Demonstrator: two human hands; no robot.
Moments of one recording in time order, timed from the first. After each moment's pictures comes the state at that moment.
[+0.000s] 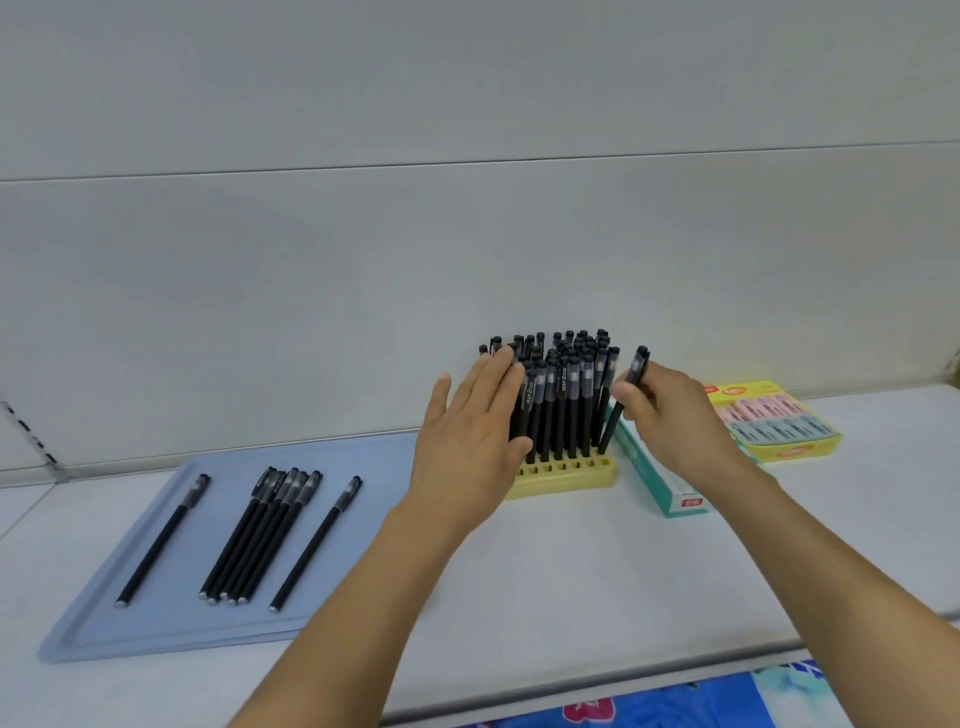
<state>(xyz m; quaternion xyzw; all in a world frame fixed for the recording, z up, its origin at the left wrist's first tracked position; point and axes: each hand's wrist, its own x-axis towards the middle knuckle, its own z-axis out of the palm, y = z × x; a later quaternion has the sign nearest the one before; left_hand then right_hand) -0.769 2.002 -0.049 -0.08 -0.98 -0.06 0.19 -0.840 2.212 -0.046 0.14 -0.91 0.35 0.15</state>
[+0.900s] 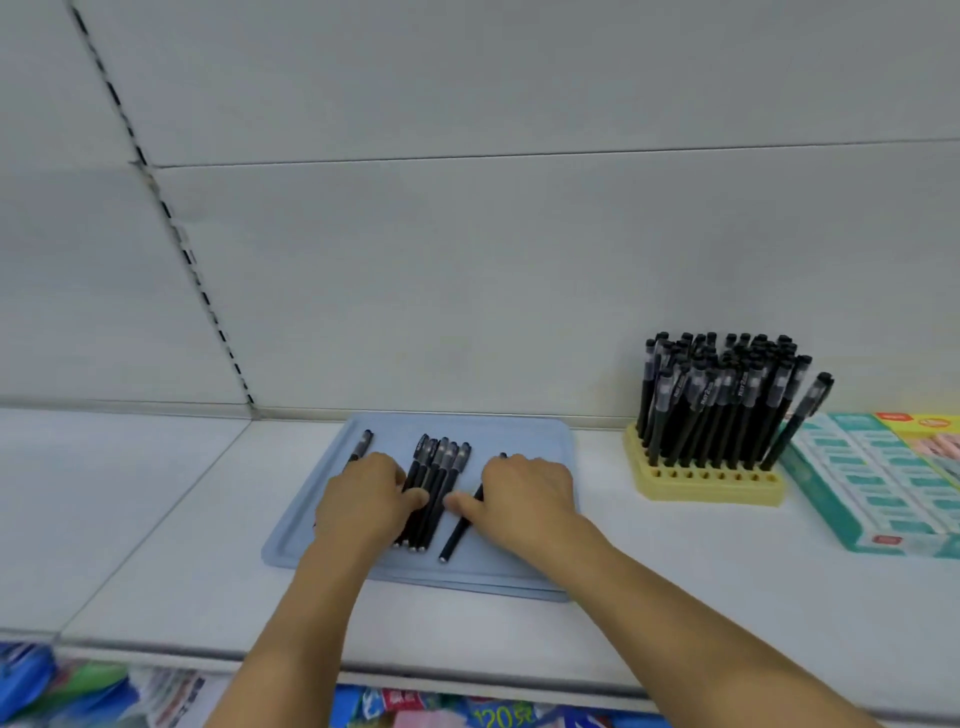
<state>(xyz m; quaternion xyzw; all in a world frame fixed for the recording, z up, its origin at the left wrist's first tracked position) -0.673 1.820 -0.081 0.31 -0.93 -0.18 0.04 -0.736 1.965 -0.076 0.31 -0.94 0.10 -0.03</state>
